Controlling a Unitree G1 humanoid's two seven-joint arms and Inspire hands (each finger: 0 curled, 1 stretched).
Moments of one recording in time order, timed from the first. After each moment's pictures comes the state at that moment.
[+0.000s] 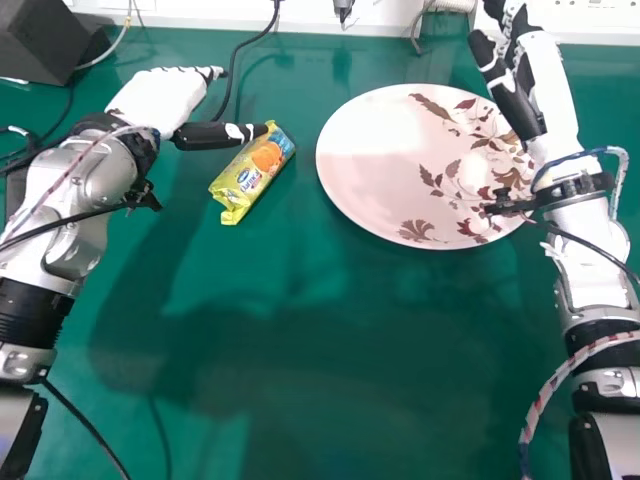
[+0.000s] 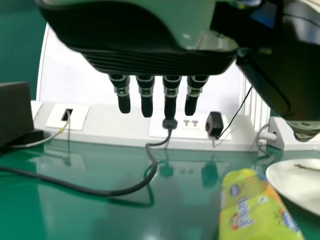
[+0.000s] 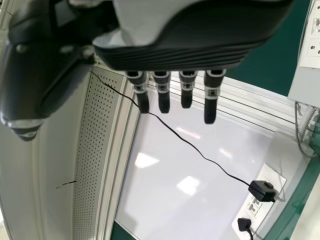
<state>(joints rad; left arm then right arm) -0.81 0.63 -0.26 0.29 0.84 0.09 -0.37 -0.68 -0.42 -0.11 0.62 -0.09 -0.66 0.10</state>
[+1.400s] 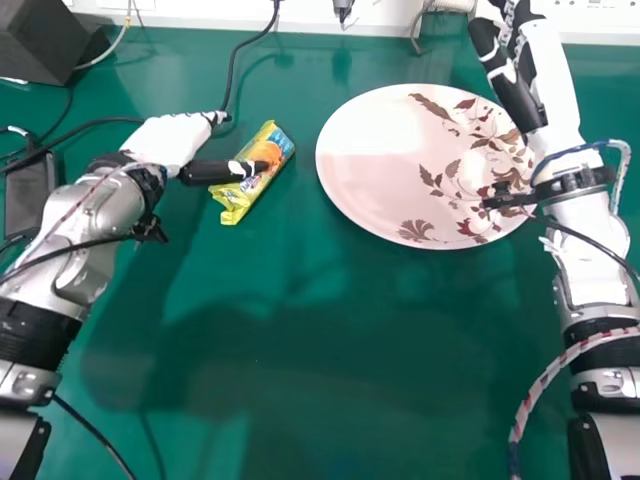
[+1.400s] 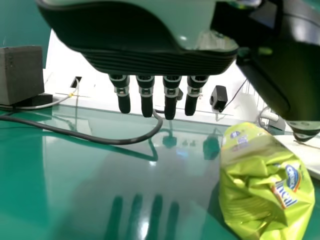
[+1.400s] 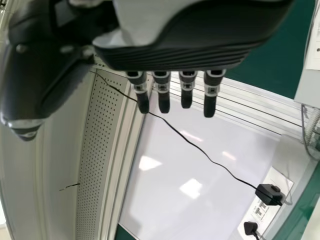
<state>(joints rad) -0.71 0.61 -0.27 0.27 0.81 0.10 -0.35 -0.68 -0.42 -0.11 0.57 -0.09 -0.62 0.08</state>
